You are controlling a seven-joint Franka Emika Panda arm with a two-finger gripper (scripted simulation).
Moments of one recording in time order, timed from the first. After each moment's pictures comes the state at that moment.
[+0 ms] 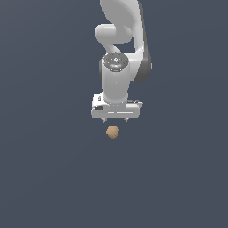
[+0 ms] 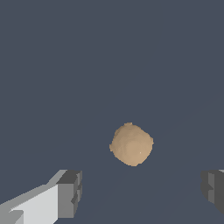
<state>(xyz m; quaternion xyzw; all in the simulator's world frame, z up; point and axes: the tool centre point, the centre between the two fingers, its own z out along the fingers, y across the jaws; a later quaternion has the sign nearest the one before) -0.010 0.006 0.168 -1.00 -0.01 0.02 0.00</state>
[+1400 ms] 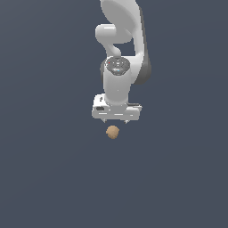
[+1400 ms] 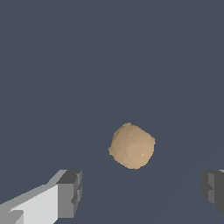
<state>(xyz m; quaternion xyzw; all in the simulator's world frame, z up) -0.011 0.007 0.155 -1.00 0.03 0.01 -0.01</state>
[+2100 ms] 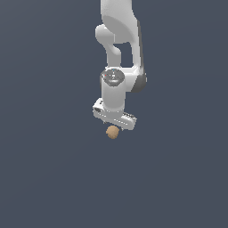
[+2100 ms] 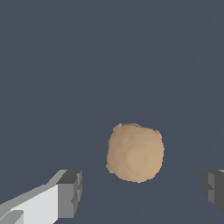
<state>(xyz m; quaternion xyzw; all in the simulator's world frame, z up) -0.019 -0.001 0.110 -0.98 0.21 0.00 0.00</state>
